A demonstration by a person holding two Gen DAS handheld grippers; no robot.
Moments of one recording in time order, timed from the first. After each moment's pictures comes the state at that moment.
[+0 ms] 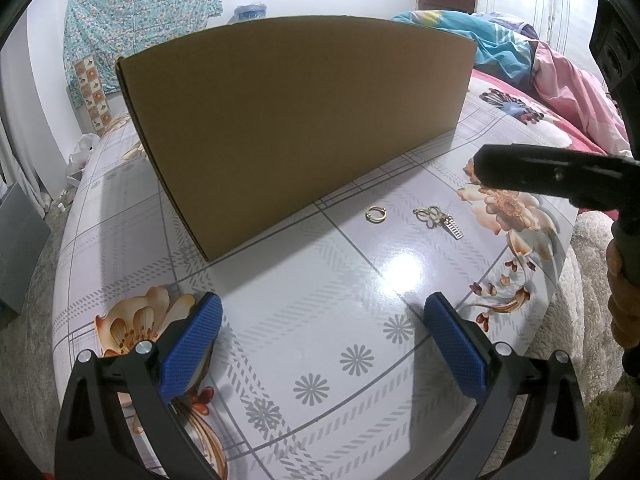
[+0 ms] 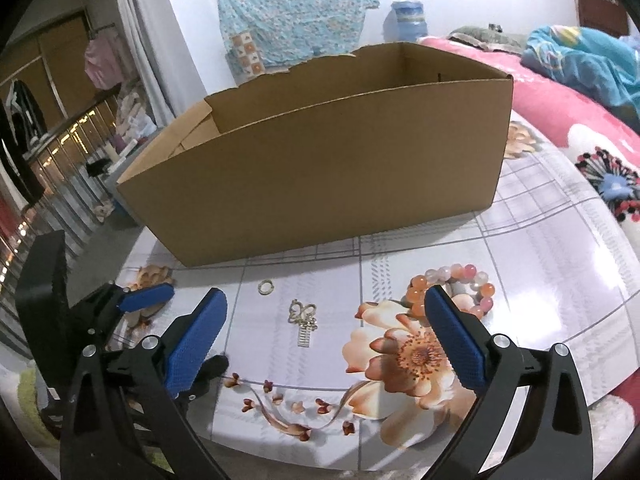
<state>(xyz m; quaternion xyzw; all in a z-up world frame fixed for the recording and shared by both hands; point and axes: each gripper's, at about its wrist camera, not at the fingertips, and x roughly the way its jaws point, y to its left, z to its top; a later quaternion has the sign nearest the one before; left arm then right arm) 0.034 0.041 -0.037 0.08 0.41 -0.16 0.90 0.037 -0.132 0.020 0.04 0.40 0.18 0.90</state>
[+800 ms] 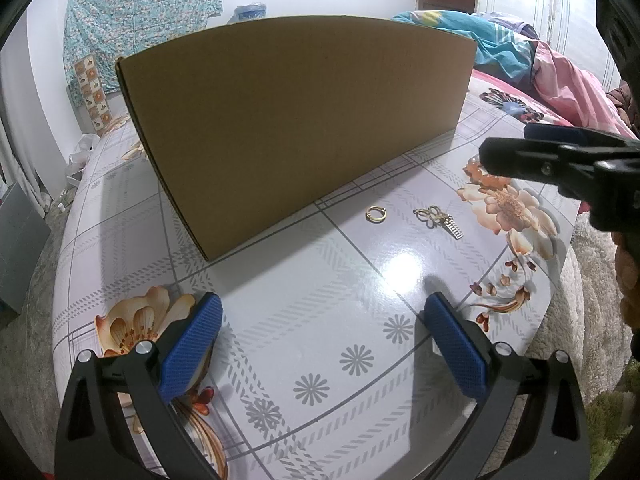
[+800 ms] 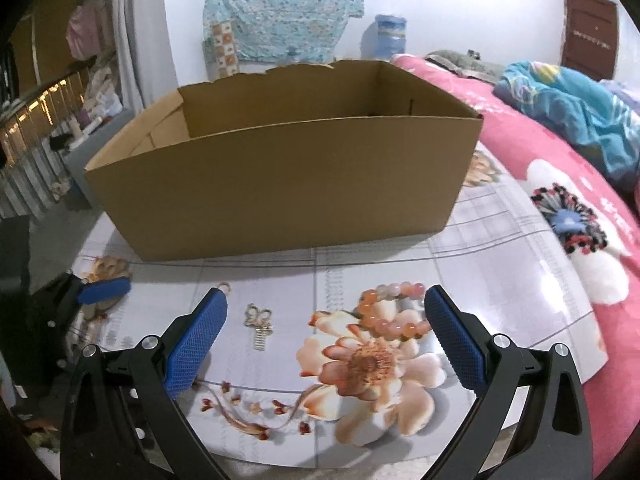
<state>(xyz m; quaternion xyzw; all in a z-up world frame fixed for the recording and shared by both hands) 0.034 0.041 -0.037 0.08 0.41 -0.16 0.90 0.035 -0.127 0.031 -0.04 0.39 0.10 0.92</state>
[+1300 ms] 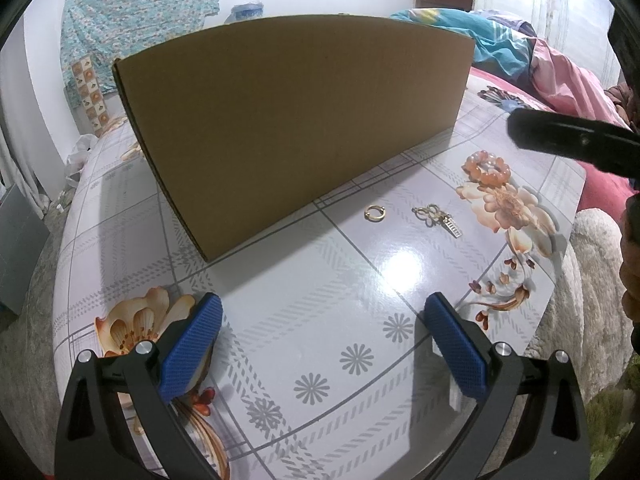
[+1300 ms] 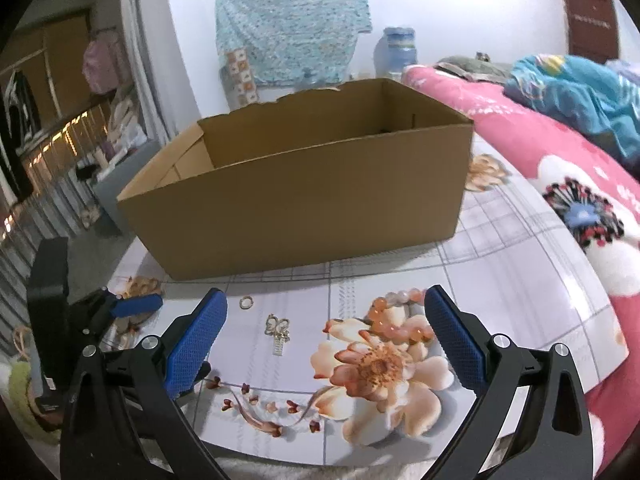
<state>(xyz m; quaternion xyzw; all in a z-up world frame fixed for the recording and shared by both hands) 0.036 0.040 -0.038 0.08 0.41 -0.16 0.89 0.024 -0.154 0.037 0.03 0.36 0.16 0.92</state>
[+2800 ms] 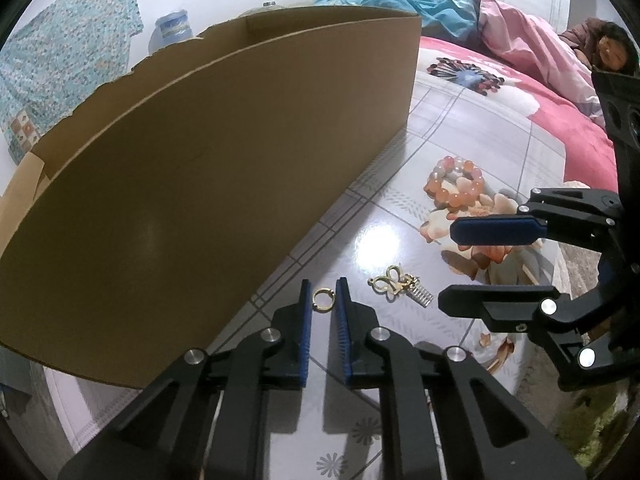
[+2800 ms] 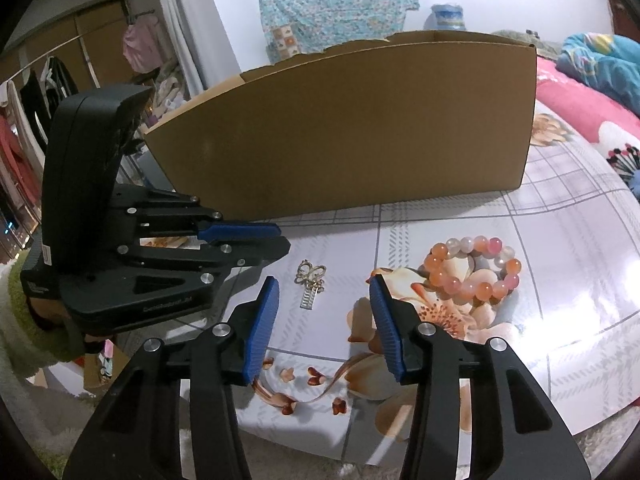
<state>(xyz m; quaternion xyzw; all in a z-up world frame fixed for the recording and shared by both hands) 0.085 0.002 -0.020 0.16 0.43 -0.25 0.85 0.008 -0.152 -0.005 0.03 0.38 0.25 0.89</state>
